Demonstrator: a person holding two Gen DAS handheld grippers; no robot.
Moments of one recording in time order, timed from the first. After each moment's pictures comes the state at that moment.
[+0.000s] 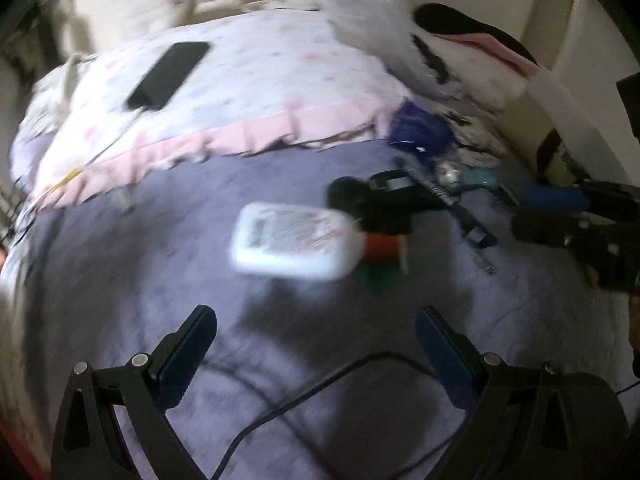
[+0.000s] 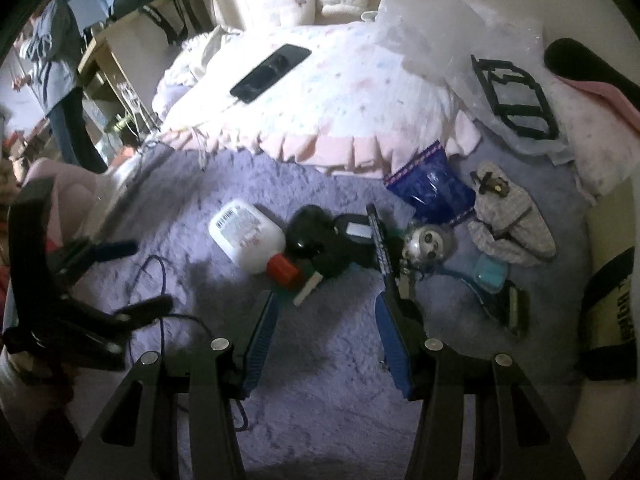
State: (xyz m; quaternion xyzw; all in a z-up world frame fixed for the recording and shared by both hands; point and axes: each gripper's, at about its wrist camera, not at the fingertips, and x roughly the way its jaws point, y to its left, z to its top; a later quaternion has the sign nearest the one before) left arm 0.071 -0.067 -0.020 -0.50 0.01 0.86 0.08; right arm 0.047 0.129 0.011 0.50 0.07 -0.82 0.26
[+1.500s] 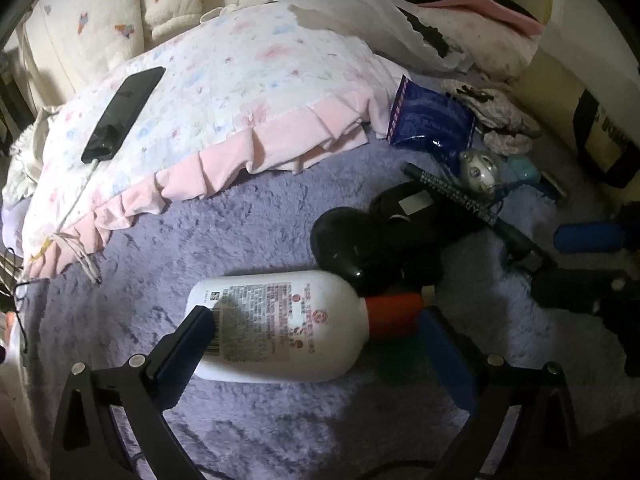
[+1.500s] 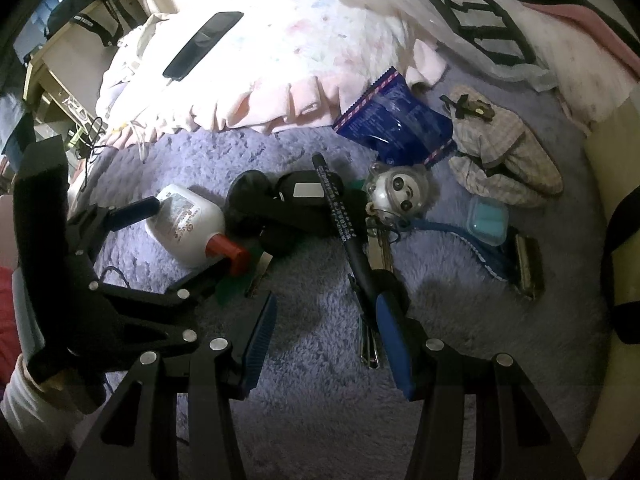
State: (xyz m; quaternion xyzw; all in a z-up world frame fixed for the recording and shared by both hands) left arm 0.019 -0.029 -0.056 -0.49 0.10 0.86 0.06; right arm 0.017 0.136 -0.034 0.56 0.02 -0.80 0.20
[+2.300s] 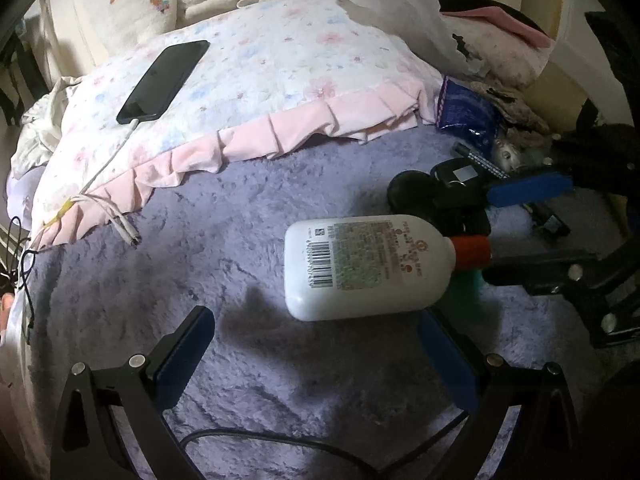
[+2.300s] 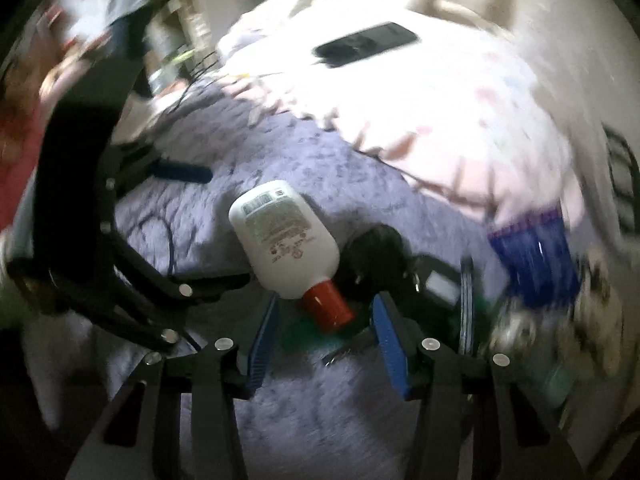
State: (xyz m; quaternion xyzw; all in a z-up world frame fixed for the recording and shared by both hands) left arm 0.040 -0.099 -0.057 -0.49 0.07 0.87 0.07; right arm 0.022 0.045 -0.036 0.43 0.21 -0.77 0.41
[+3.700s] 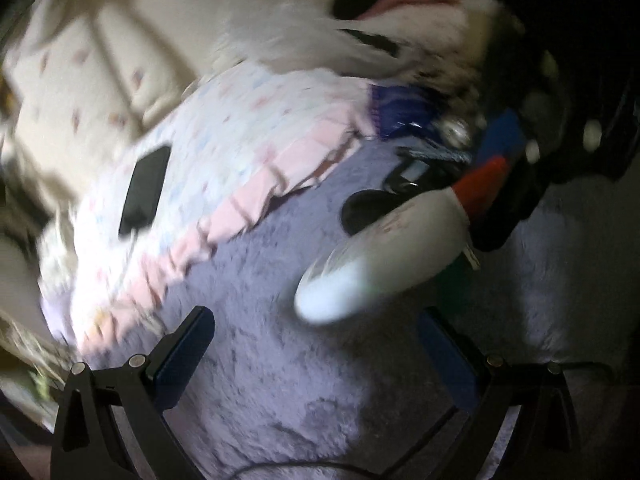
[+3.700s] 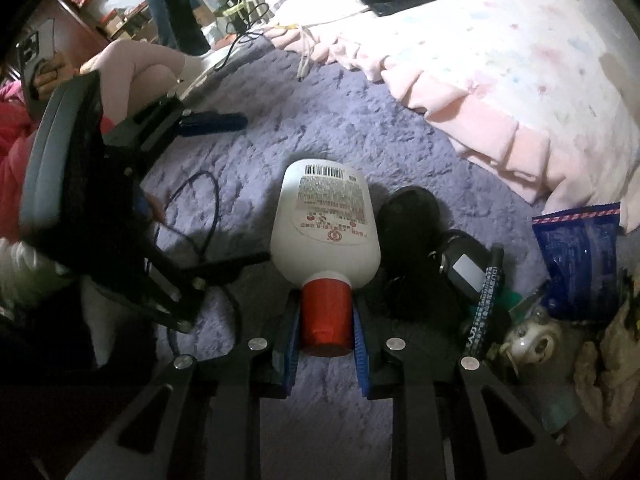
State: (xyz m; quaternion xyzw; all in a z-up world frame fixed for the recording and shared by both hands) left arm 0.056 -0.042 -0.043 -0.39 0.28 0.87 0.10; right arm -0.007 0.052 -0.033 0.56 0.19 -0.64 0.48
